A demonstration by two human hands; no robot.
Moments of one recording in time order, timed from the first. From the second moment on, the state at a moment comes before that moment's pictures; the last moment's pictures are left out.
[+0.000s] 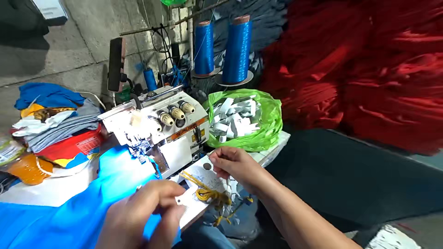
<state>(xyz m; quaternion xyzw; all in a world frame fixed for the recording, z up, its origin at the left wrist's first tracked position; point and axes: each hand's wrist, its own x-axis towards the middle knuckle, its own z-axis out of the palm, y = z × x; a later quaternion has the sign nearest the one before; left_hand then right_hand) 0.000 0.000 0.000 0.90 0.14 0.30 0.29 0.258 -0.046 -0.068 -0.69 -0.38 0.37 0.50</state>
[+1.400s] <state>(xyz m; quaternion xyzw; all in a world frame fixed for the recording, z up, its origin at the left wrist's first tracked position) 0.046 0.053 -0.009 0.84 0.18 0.19 0.47 0.254 -0.050 -0.099 -0.65 -0.62 -0.01 0.43</state>
